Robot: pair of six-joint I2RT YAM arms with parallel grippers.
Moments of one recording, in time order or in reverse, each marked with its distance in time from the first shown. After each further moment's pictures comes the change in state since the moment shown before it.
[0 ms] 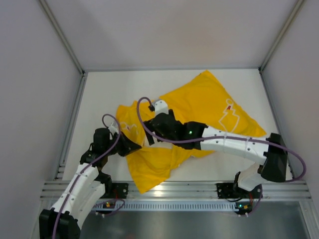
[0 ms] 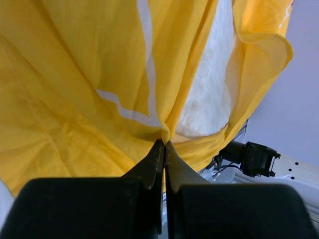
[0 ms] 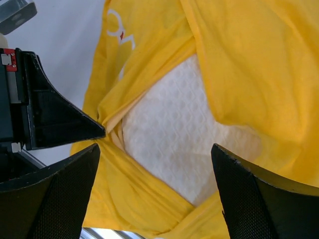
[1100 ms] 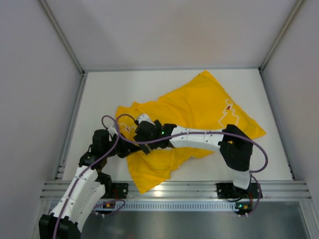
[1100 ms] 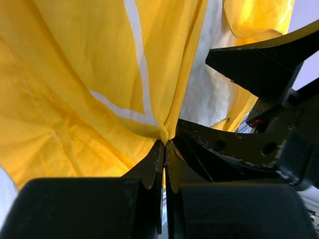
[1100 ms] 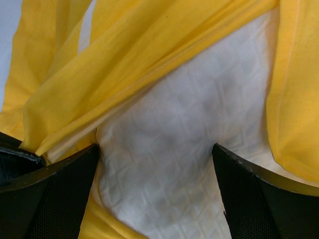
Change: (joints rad) left arm 0.000 -0.068 0.000 -0.058 0.000 0.026; right arm -0.013 0.401 0.138 -0.072 -0.112 -0.111
